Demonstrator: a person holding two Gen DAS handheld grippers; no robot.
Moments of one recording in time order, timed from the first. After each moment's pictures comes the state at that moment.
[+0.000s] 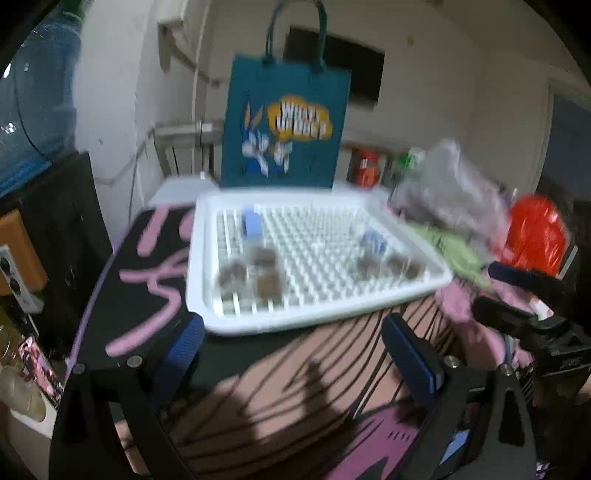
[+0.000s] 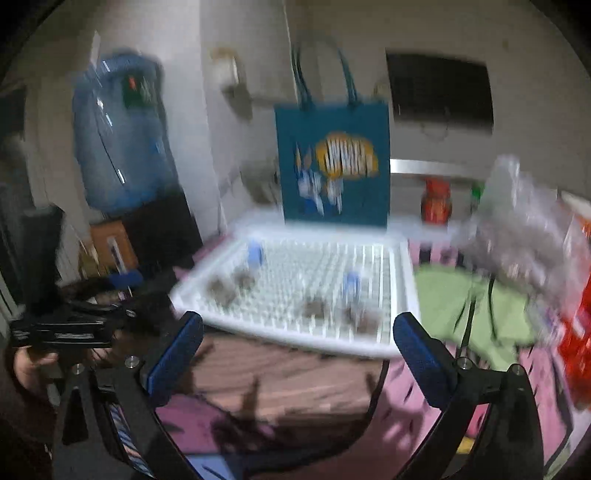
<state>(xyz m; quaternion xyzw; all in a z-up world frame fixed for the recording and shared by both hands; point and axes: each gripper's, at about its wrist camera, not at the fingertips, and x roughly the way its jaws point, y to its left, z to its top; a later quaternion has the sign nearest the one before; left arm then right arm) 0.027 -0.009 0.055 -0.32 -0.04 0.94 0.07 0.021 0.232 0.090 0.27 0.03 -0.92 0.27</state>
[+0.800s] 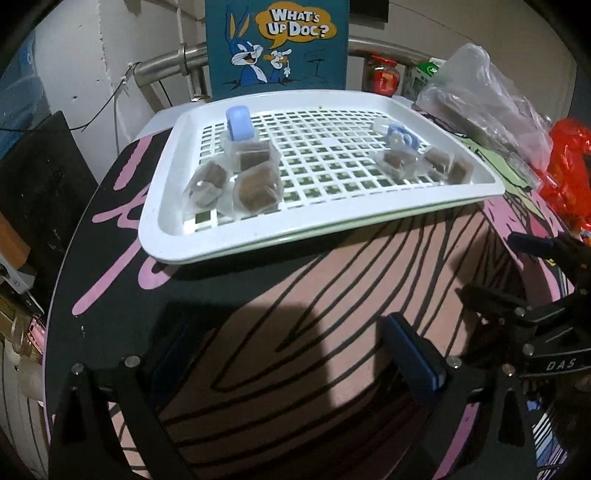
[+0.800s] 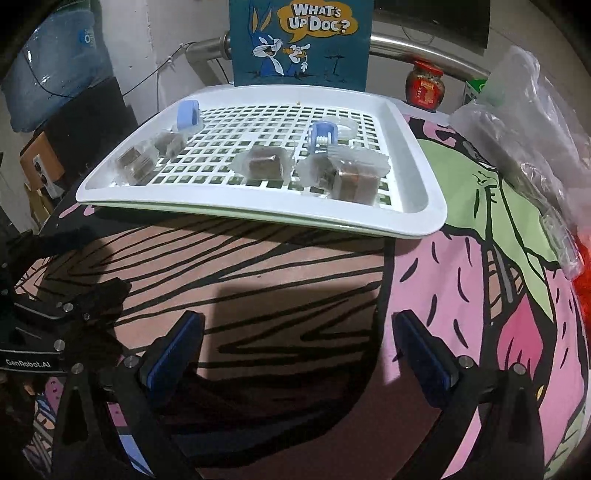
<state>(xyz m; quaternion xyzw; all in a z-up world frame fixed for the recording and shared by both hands) 0.000 0.016 0.000 -0.45 0.03 0.89 0.04 -0.020 0.216 0.000 0.45 0.09 -0.87 0.19</state>
